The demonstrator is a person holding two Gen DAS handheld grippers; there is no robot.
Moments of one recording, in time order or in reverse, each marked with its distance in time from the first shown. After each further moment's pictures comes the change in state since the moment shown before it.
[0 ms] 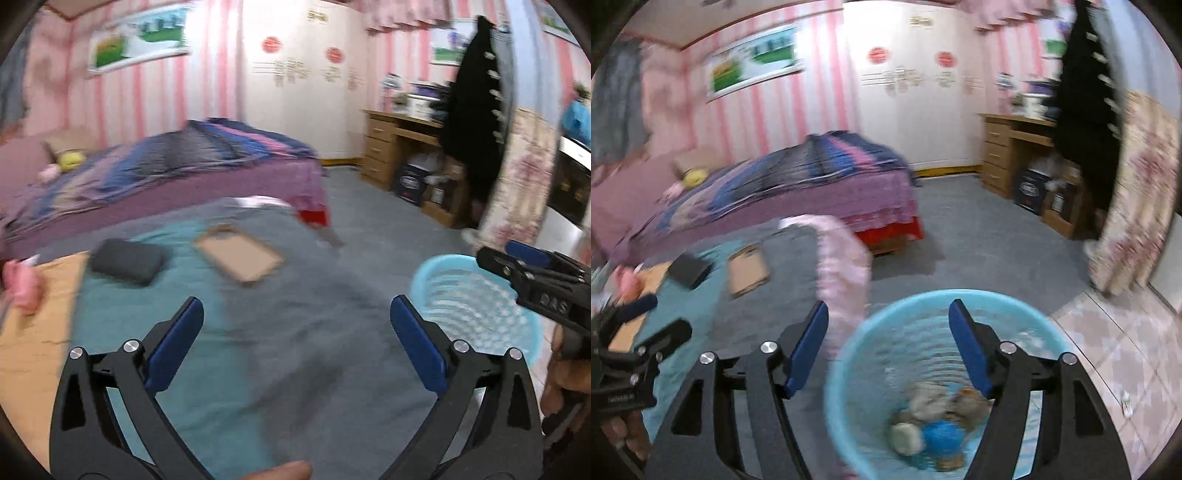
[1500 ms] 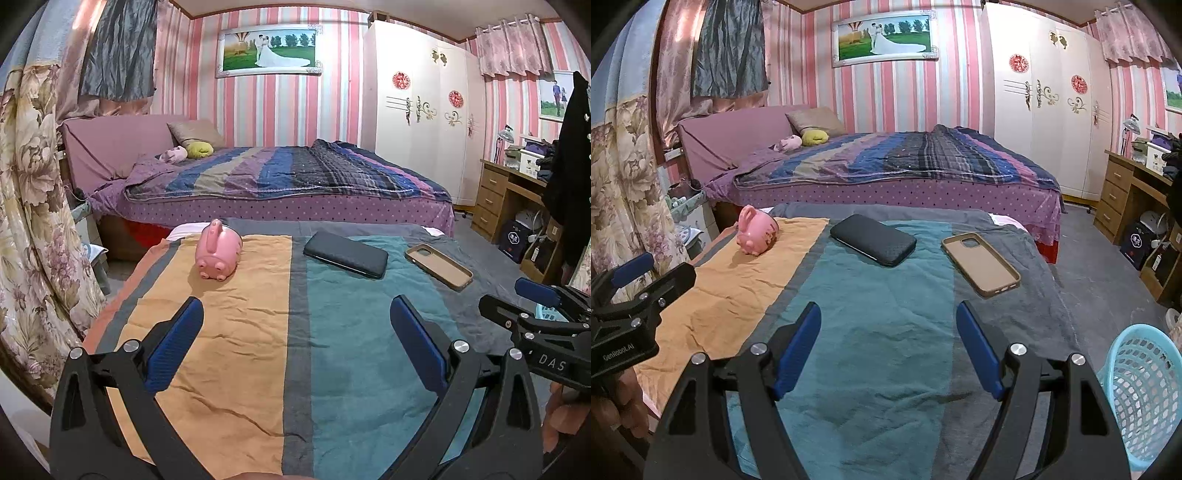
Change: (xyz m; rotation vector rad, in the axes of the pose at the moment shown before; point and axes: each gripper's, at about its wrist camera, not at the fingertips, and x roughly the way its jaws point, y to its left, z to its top) left arm -0.113 0.195 -0.046 -0.207 -0.104 0.365; right arm -0.015 0.260 -0.027 -0.225 0.025 0.303
